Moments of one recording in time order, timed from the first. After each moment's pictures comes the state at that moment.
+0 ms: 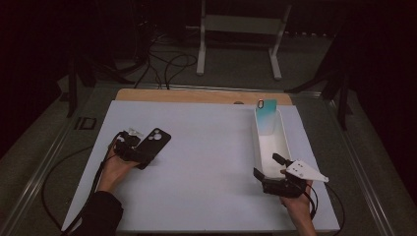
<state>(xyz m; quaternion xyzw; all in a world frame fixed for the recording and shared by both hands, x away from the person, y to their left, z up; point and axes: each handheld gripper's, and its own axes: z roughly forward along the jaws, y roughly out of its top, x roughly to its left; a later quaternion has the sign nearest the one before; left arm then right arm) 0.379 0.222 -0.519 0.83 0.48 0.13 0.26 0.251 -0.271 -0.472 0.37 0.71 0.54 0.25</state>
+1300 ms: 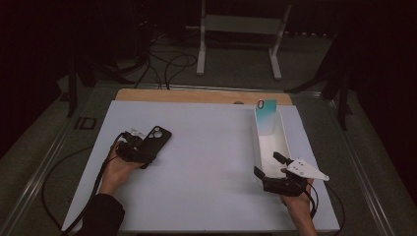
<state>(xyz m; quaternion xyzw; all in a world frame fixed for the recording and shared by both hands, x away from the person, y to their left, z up) 0.370 0.213 -0.508 0.82 0.49 0.14 0.27 0.254 -0.272 -0.469 0.38 0.71 0.54 0.25</state>
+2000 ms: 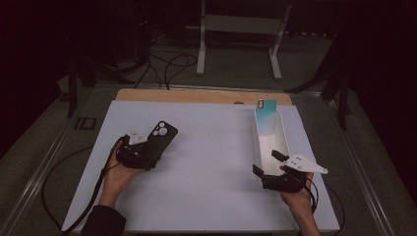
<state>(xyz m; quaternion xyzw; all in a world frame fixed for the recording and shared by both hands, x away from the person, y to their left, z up) 0.327 0.194 -0.475 0.81 0.44 0.19 0.34 0.261 -0.267 -0.456 0.38 0.73 0.52 0.23</state>
